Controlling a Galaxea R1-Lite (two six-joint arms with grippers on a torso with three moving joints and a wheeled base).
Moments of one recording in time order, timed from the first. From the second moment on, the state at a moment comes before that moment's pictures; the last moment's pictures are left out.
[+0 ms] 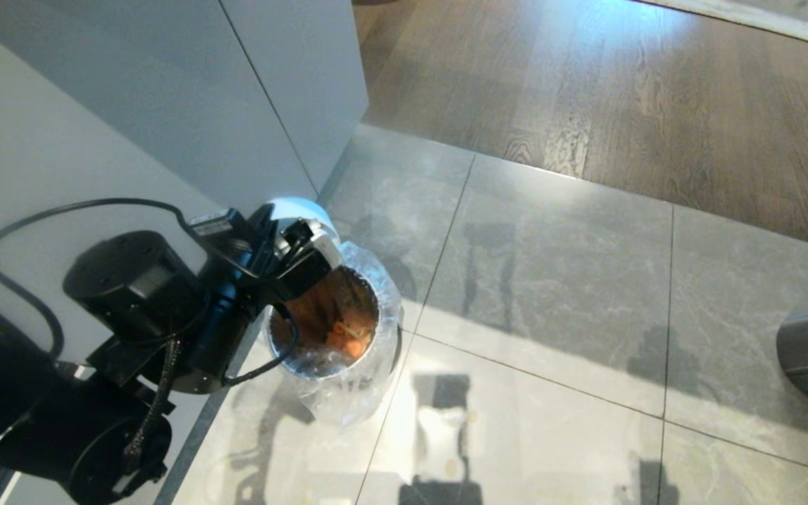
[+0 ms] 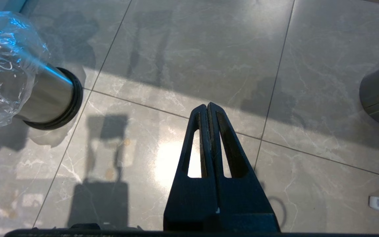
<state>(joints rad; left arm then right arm) -0.51 1.81 -0.55 -1.51 0.44 1.35 0.00 0.00 0.00 0.00 -0.01 0.04</state>
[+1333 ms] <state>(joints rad) -0.44 1.81 -0.52 -1.43 0.23 1.30 0.00 0.00 0.00 0.00 -0.01 0.04</state>
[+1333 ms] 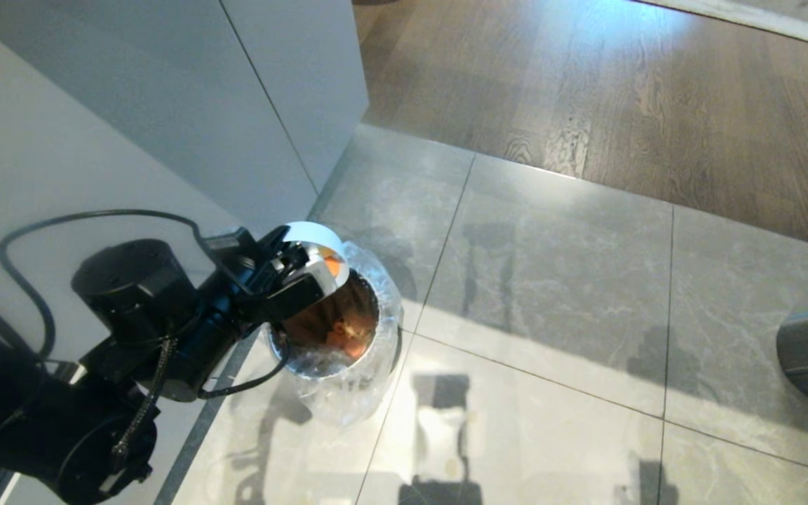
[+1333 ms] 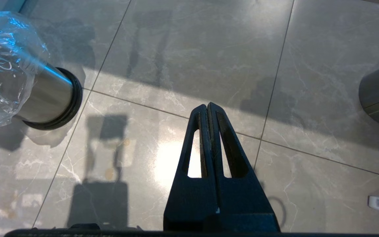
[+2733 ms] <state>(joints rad) -0.42 1.67 -0.56 -1.47 0.20 1.36 0.00 0.00 0.00 0.00 -0.01 0.04</state>
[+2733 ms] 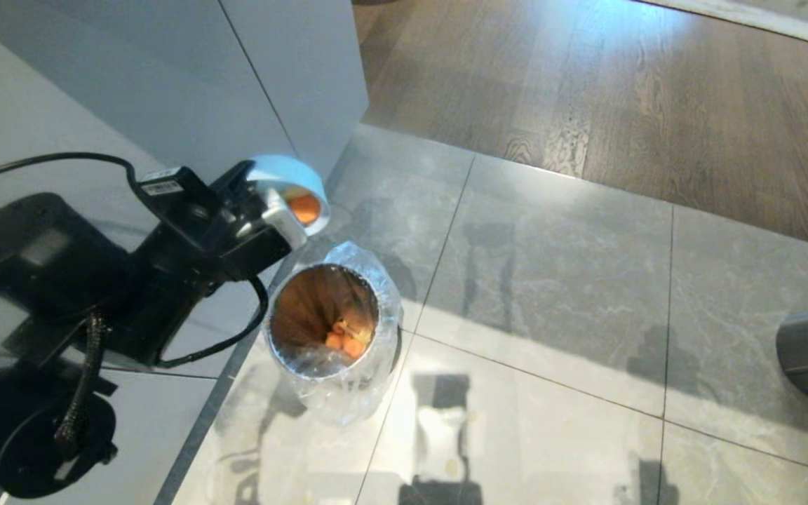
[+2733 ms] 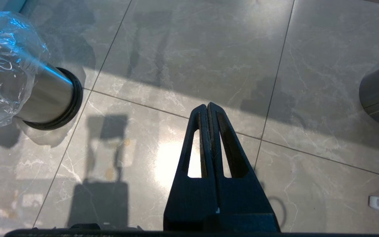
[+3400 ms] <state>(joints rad) -0.47 1.53 -0.49 -1.48 0.21 1.36 0.00 0.00 0.00 0.00 -0.01 0.04</state>
